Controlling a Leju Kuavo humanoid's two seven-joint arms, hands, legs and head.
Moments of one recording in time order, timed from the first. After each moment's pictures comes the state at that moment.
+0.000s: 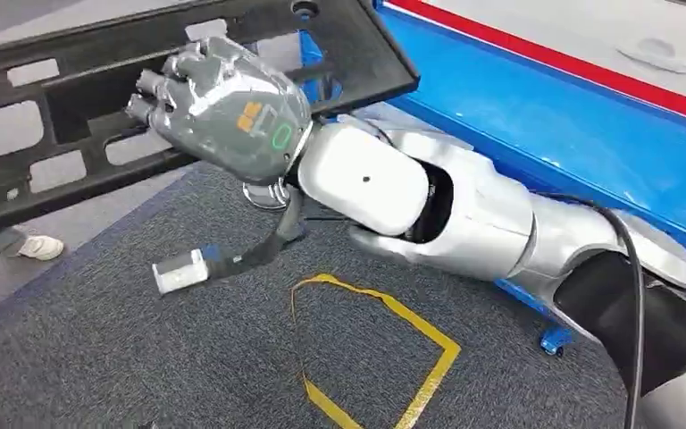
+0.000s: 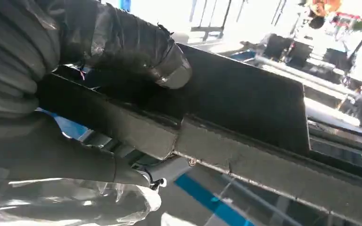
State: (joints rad) left arm -0.10 0.21 -0.88 -0.16 1.22 0.18 -0.07; right arm -1.34 -0.20 1.15 -1.31 1.09 0.24 -0.04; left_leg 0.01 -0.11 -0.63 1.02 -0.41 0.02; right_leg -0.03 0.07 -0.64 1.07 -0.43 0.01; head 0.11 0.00
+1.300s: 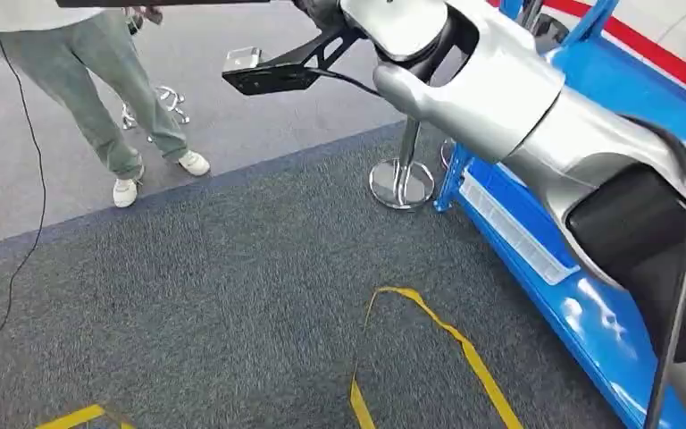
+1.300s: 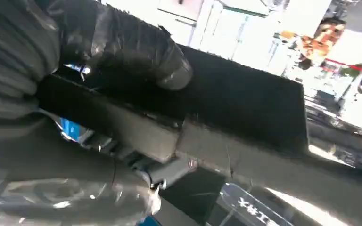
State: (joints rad) left arm -0.10 0.20 -0.88 -0.16 1.24 0.21 0.00; right arm -1.57 -0.20 1.18 -0.78 0.98 0.30 0.00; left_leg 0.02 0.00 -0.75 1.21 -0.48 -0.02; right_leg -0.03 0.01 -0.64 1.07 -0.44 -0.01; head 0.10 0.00
